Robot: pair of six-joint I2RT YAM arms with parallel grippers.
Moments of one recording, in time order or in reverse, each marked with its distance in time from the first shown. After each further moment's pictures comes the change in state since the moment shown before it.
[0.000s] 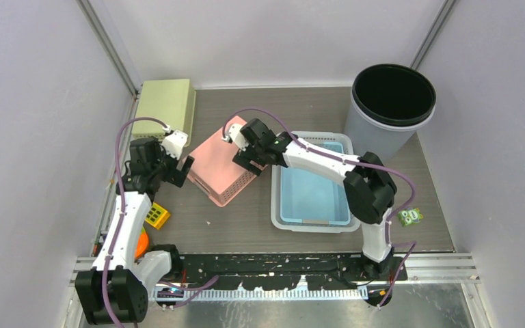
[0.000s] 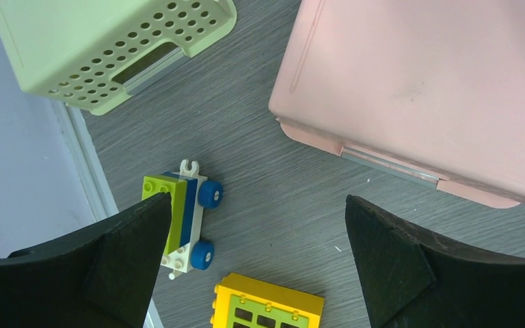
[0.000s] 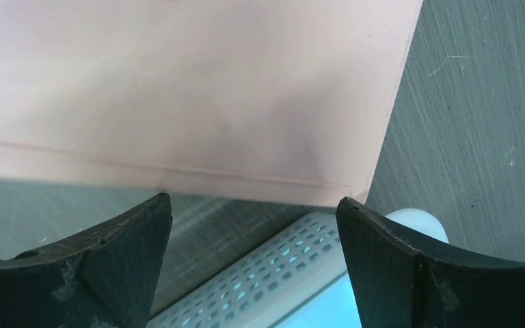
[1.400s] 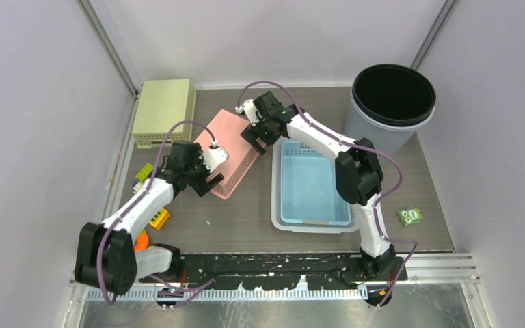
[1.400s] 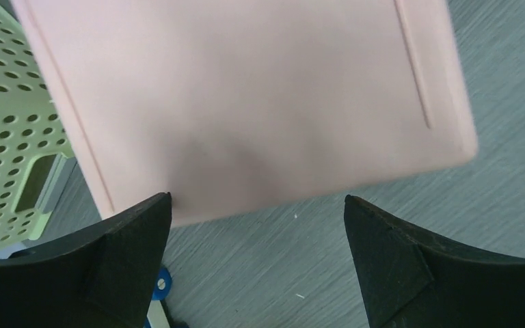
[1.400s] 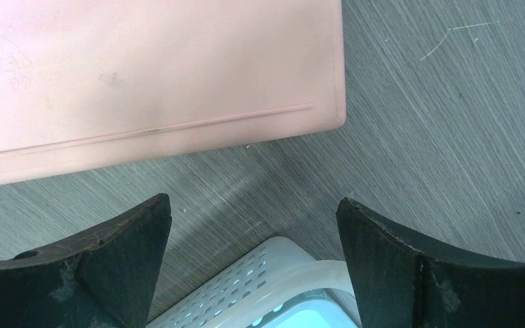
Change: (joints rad) left arm -0.281 0.177 -0.061 0.097 -0.015 0.154; right arm -0.197 0.233 0.347 -0.212 -0.181 0.088
